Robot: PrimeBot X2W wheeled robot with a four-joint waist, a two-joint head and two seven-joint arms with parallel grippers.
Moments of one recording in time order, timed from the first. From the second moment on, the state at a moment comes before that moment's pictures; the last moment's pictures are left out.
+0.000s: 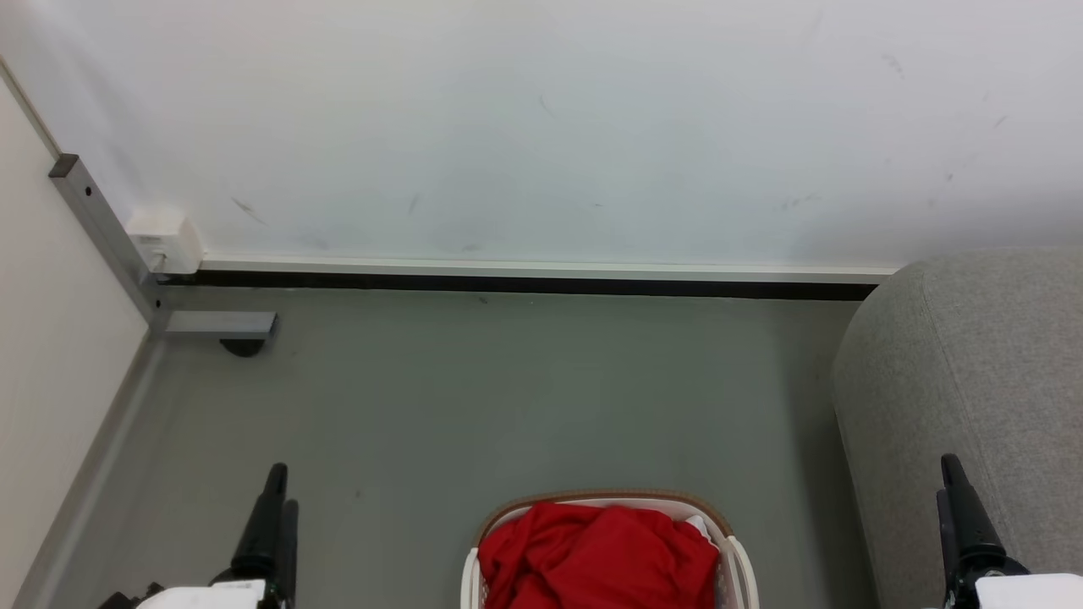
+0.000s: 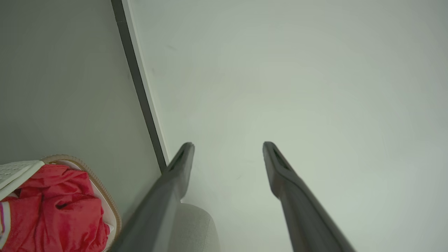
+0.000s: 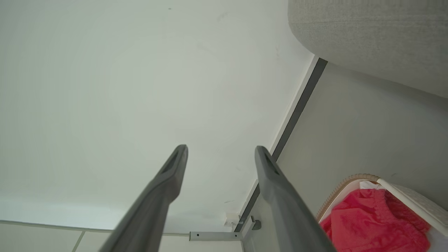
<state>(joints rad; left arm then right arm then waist) -0.08 0.04 0.07 0.28 -1.52 -0.12 0.04 -0.08 -0.04 -0.06 0.27 1.49 0.13 0.04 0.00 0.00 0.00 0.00</state>
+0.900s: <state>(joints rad) -0.07 0.04 -0.02 0.21 -1.09 -0.03 -0.07 -0.08 -0.05 0.00 0.20 0.97 0.13 -0.06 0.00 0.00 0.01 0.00</state>
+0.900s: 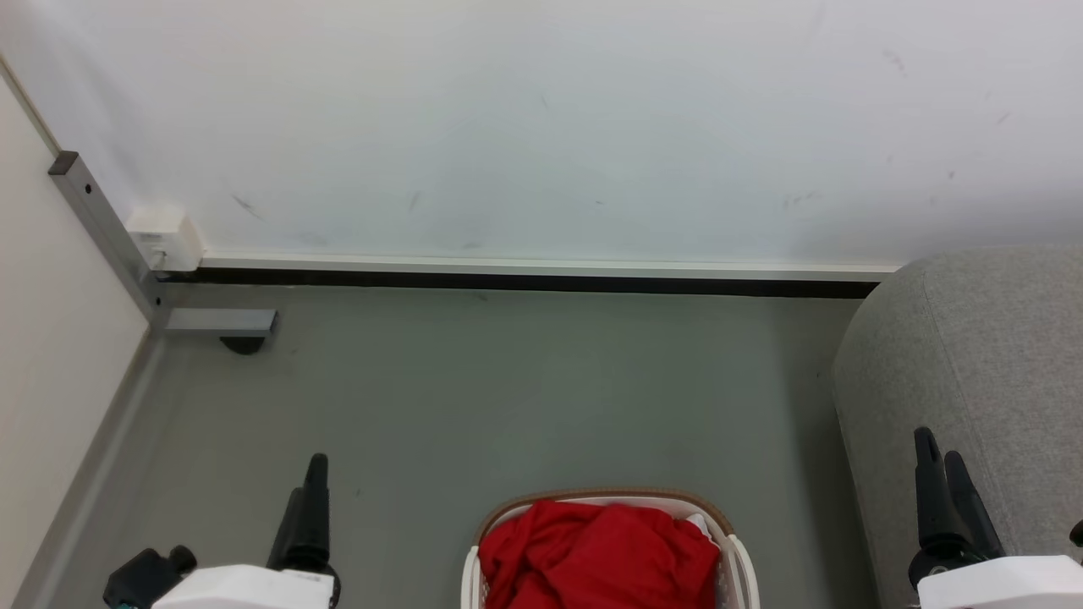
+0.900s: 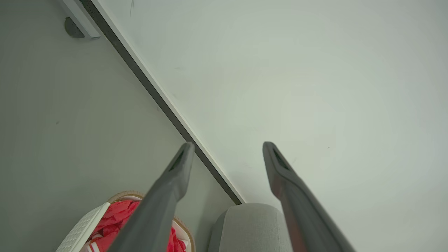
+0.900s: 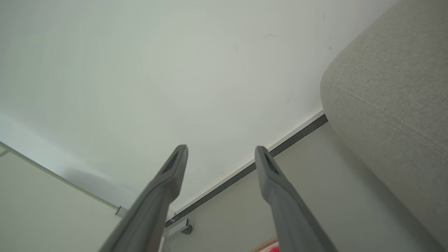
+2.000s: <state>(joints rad) -0.05 0.04 -0.07 0.18 -0.57 0.02 -0.16 -0.08 -0.06 0.02 0.21 0.51 0.13 -0.16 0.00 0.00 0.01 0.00</state>
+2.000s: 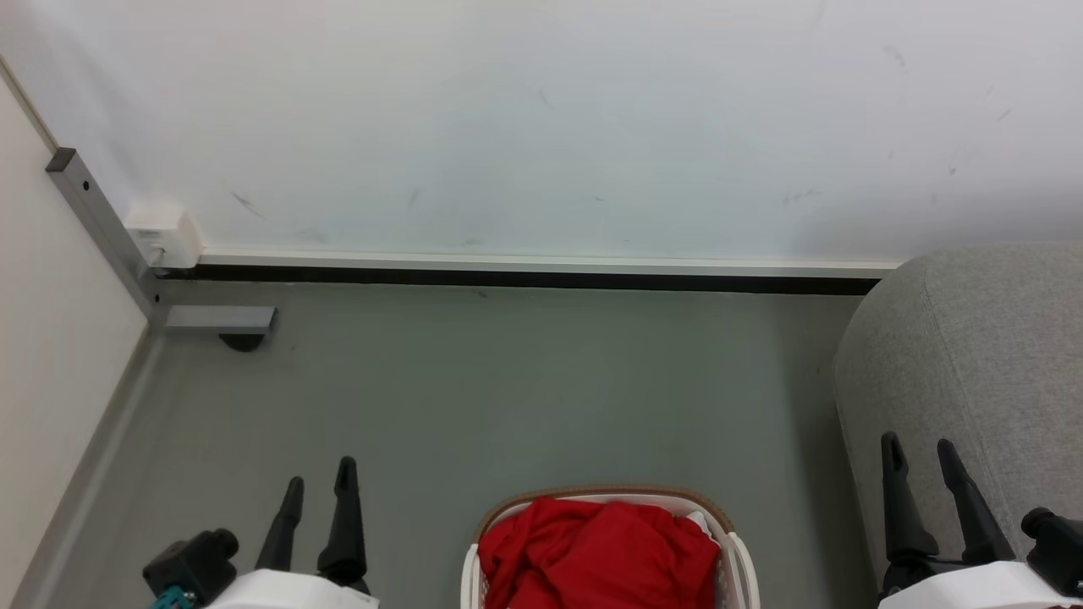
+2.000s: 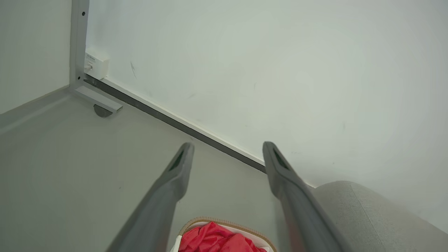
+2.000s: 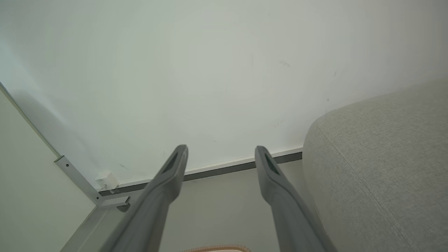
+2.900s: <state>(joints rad) -0.04 0.04 -0.09 0.19 -0.29 0.04 -0.22 -0.08 -0.06 0.02 0.25 0.28 0.13 -0.22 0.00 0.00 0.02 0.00</state>
